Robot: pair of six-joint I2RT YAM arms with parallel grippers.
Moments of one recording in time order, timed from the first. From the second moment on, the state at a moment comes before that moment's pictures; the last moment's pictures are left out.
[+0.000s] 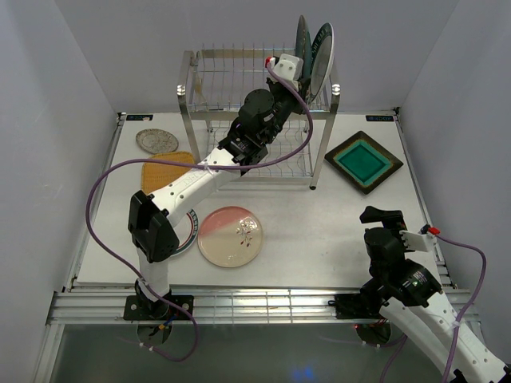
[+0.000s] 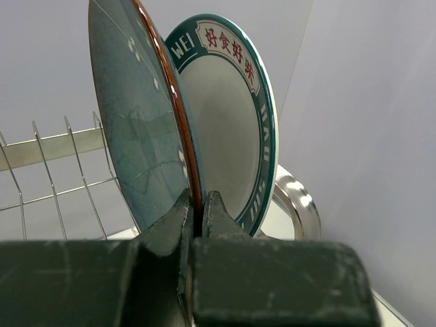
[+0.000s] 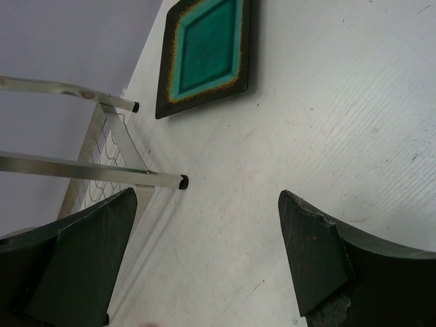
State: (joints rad) left arm -0.82 1.89 1.89 0.28 -0.25 -0.03; right arm 0.65 0.24 0.41 -0.76 0.95 1.39
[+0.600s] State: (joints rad) left arm -0.82 1.87 1.89 0.34 -0.24 0.01; right arm 0.65 0.24 0.41 -0.75 0.95 1.38
